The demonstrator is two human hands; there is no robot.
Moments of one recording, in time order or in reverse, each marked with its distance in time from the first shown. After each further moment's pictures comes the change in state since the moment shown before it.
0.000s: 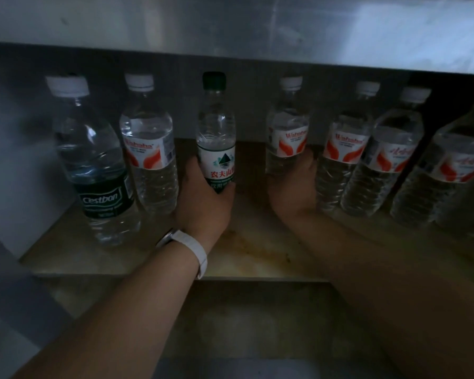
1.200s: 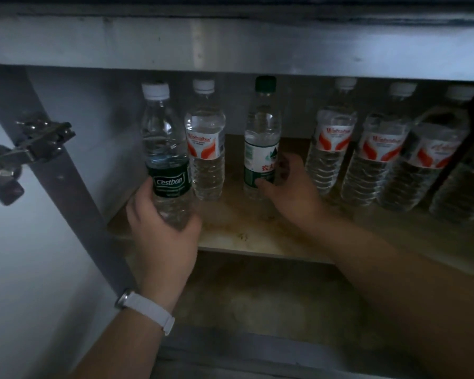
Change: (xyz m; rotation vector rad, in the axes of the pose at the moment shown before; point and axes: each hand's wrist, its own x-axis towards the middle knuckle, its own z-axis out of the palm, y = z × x) left_hand -0.073 -0.024 -0.133 0.053 0.240 -0.033; right_hand -0.055 -0.050 -0.018 0.380 -0.483 -0.077
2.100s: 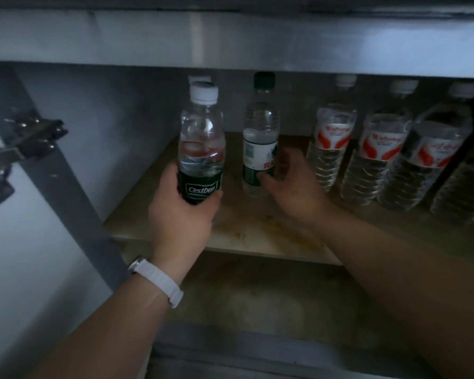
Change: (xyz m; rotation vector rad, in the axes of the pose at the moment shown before) left_hand 0.017 0.020 0.021 -0.090 -0.111 0.065; right_hand 0.006 -0.007 -0.010 -0.036 -0.010 -0.041
